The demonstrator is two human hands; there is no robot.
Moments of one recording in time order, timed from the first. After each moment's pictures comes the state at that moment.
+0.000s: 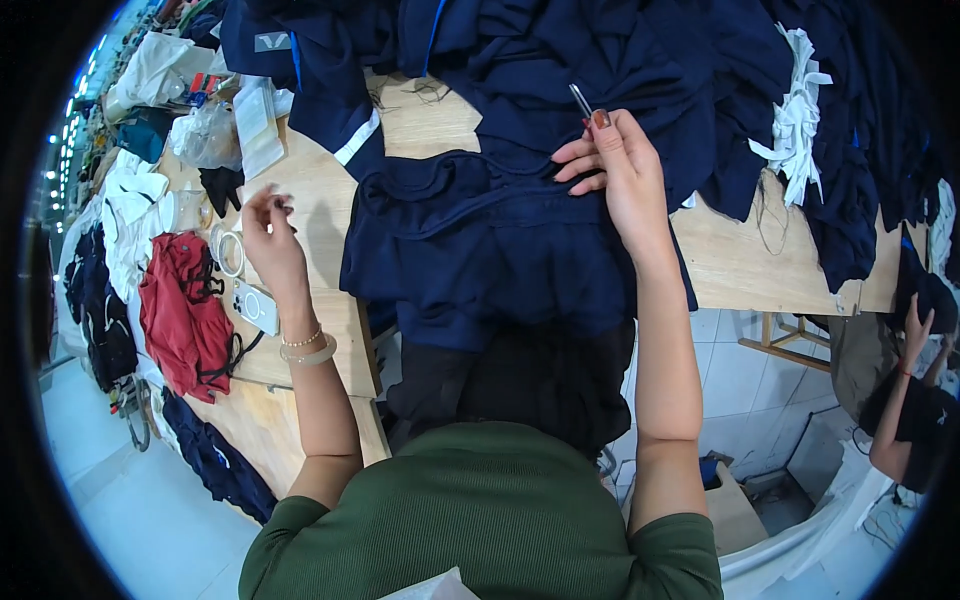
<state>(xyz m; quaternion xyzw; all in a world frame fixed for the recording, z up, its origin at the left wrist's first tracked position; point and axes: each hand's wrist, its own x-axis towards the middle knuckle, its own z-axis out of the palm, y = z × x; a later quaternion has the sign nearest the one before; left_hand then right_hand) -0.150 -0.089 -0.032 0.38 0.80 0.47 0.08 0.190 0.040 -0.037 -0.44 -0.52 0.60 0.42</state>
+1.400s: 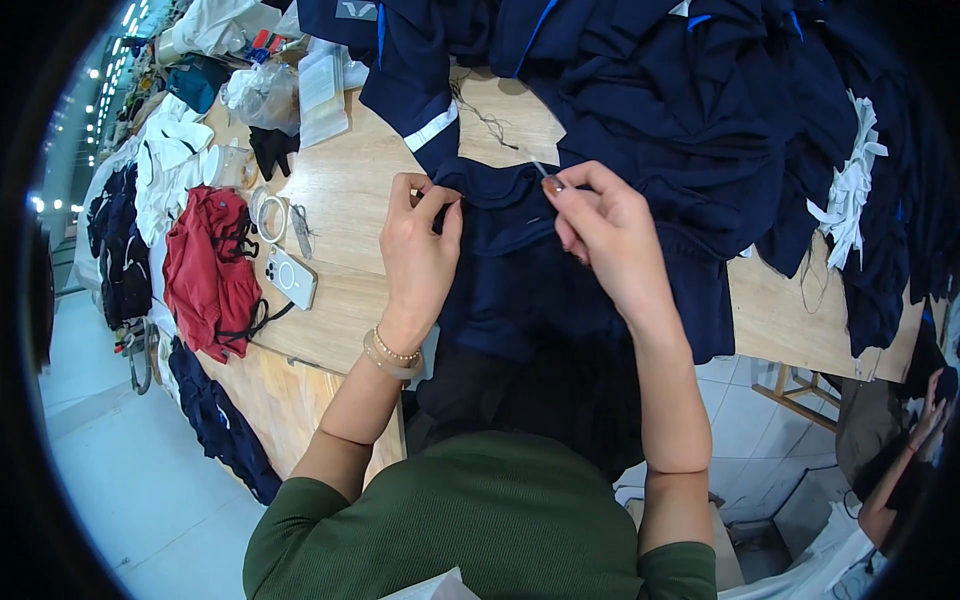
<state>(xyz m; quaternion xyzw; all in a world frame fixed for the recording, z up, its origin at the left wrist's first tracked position) -0.060 -0.084 -0.029 0.55 0.77 0.33 0.00 0.125 0.001 0.004 -0.41 -0.49 0.71 0.28</state>
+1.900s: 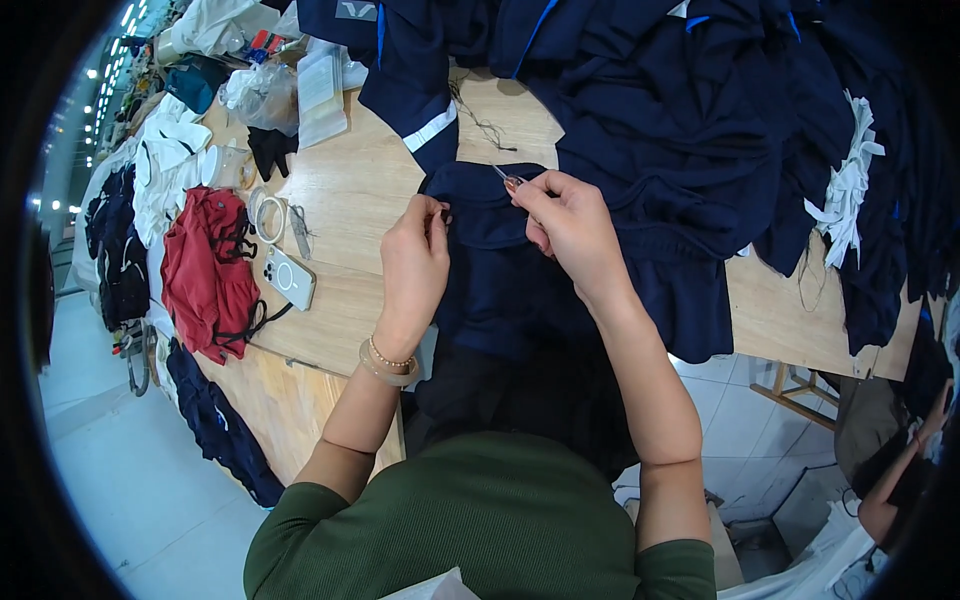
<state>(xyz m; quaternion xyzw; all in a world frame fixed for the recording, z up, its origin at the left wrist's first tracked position) -0.069 -0.099 -0.042 0.51 0.78 0.34 0.11 0.096 -0.001 -0.021 -0.42 -0.48 0.73 0.25</state>
